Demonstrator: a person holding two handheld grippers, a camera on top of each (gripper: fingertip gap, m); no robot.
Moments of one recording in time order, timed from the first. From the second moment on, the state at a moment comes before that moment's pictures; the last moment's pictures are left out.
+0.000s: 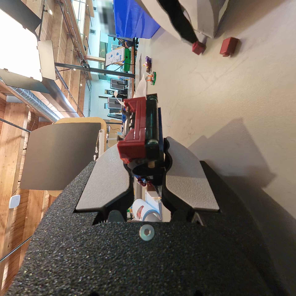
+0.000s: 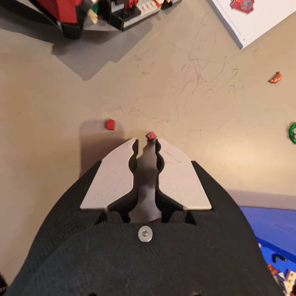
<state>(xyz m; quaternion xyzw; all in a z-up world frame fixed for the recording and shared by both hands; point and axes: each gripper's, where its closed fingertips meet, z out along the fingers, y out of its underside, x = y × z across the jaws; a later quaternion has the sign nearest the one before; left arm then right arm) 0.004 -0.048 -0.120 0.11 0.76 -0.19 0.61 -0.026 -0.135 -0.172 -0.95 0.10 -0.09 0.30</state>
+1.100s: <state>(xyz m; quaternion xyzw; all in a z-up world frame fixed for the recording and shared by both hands) -0.007 -0.065 -0.103 0.22 0.67 -0.17 0.69 -0.070 -0.063 -0.071 -0.87 -0.12 0.05 0.47</state>
